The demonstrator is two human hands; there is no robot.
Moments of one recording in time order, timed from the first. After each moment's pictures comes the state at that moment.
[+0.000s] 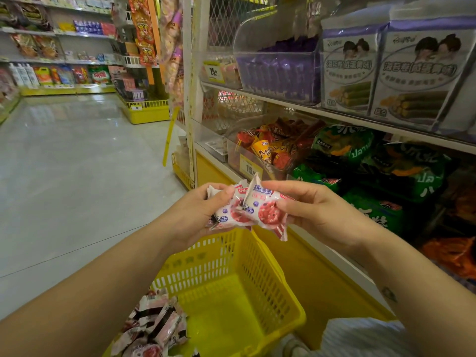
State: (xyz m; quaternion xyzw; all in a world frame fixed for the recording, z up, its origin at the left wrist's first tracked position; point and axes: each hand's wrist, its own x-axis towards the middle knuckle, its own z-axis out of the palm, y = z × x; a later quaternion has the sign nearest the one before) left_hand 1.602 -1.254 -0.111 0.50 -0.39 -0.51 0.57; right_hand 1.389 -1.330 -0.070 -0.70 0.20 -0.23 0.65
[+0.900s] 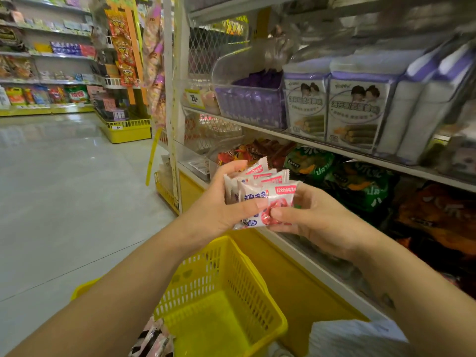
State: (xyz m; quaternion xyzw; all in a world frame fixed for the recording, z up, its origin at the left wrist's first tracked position) left_hand 1.547 -1.253 -0.051 0.40 -0.55 -0.45 0.58; right_hand 1.356 -1.311 -0.031 -0.68 0.23 -0.29 0.64
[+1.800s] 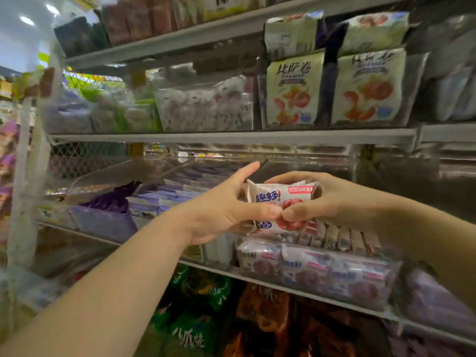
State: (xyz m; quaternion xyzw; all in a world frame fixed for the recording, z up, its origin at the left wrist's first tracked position) left_hand 1.339 -1.303 0.165 0.24 -0.74 -0.49 0.40; right_hand 1.132 -1.267 0.197 -0.81 0.39 -0.32 0.32
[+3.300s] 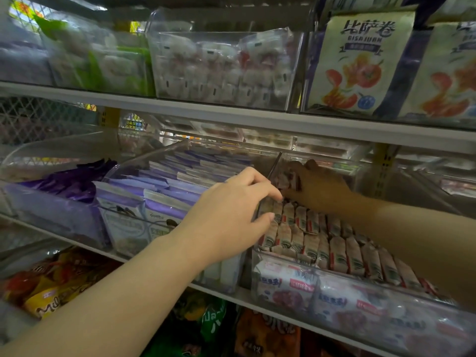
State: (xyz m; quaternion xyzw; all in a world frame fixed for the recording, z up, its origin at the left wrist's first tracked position) left_hand 1.354 -1.378 0.137 0.35 -0.85 0.08 0.38; right_hand 1.119 -1.470 0.186 -0.69 0.63 -0.14 -0.32
